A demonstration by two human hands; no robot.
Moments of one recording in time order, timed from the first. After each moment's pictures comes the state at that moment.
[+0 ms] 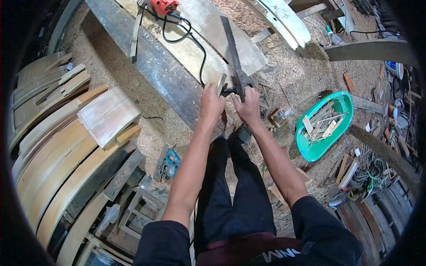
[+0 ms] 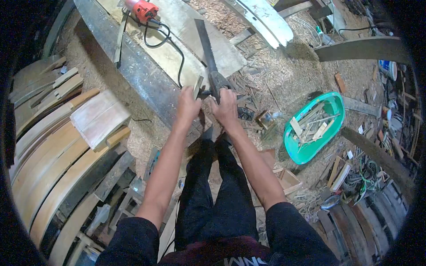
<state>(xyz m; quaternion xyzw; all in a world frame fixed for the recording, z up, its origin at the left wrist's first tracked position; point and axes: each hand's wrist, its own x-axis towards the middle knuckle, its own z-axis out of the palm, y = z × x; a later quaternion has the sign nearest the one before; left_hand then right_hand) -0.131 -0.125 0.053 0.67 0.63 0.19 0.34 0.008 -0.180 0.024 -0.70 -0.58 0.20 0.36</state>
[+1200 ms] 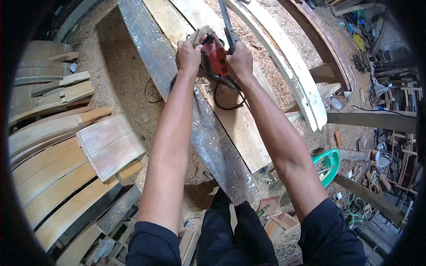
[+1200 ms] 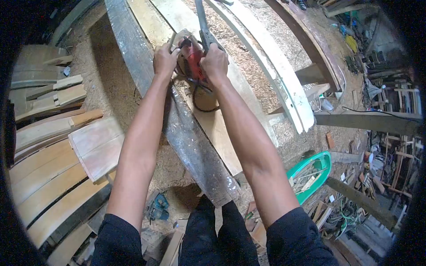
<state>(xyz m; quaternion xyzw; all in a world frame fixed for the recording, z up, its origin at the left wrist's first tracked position) -0.306 0.292 0.091 0.63 0.70 0.33 0.12 -0.134 0.262 0.092 -0.70 -0.62 0.12 0.33</state>
